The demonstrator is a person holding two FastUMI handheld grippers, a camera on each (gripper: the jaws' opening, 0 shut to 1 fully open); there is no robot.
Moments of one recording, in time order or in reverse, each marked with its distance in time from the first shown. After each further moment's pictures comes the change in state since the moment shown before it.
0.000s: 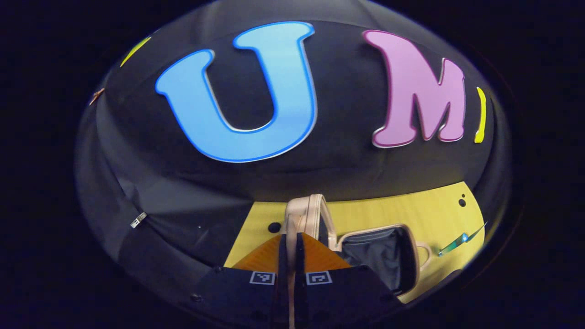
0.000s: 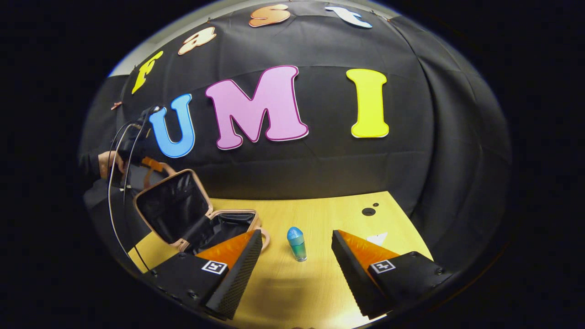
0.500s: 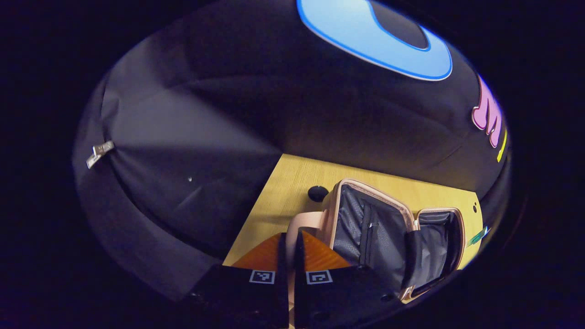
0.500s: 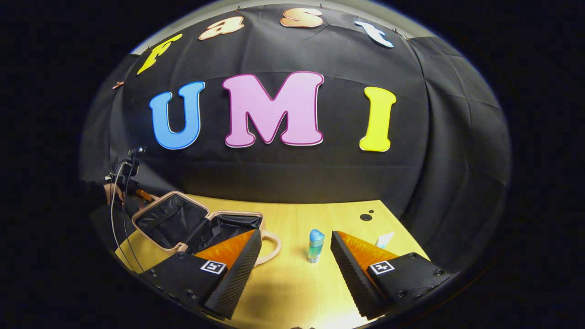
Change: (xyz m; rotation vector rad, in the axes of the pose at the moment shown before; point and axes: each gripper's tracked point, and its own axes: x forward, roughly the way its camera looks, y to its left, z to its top) left arm 0.167 0.121 -0.163 -0.245 0.182 -0.128; right arm -0.002 0.092 -0.016 -0.056 -0.009 -0.113
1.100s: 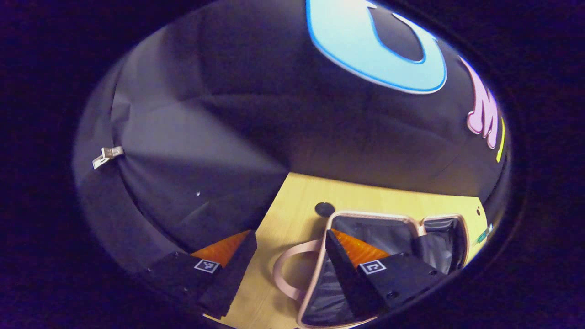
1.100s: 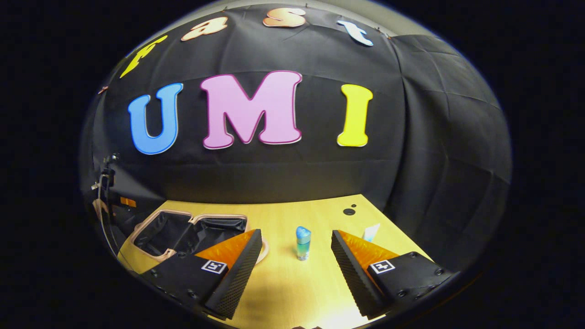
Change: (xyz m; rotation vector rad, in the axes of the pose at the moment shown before) left arm -0.074 -0.030 0.063 0.043 -0.287 -0.017; right arm -0.002 -0.044 0.010 0.039 -0.053 -0.155
